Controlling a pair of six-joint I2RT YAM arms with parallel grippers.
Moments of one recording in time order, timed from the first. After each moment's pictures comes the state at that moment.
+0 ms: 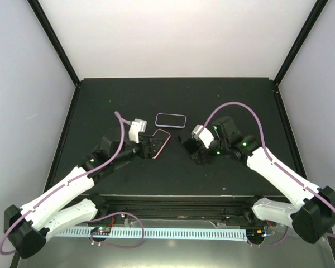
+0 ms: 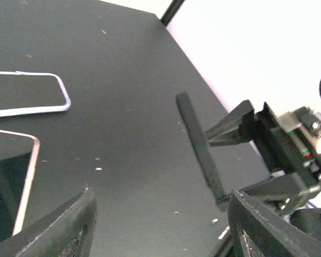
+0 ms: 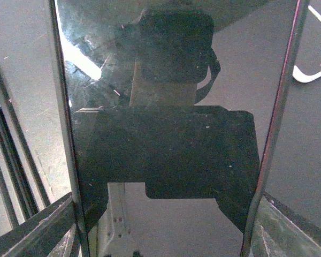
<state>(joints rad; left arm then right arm) -0.64 0.84 0.69 -0.20 0.24 -0.55 0.59 1.18 0.94 -0.66 -0.36 -0.25</state>
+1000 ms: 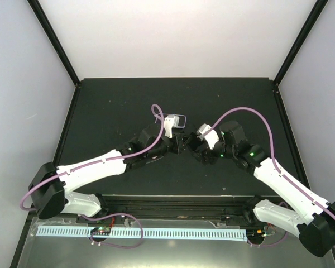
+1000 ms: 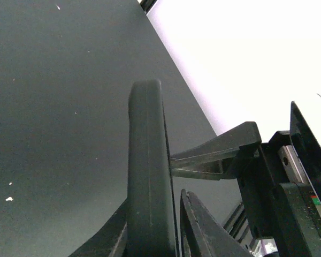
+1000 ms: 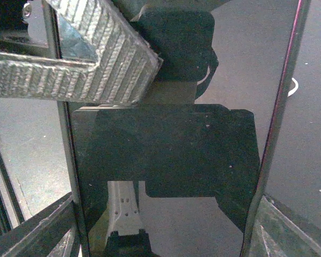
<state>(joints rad) -0.94 1.30 0.89 0.05 0.05 -0.76 0.59 1.00 0.79 -0.50 -0.32 -0.20</state>
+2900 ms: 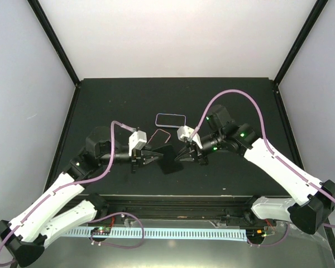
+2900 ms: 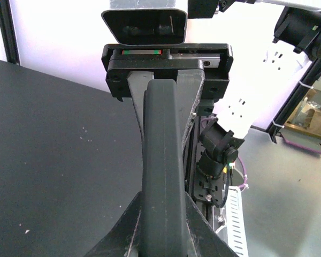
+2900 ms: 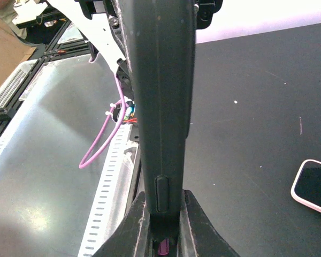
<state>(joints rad) -0.65 0.76 0.80 -0.28 0.78 -0.07 0.71 1.22 1.17 -0.77 -0.94 -0.45</state>
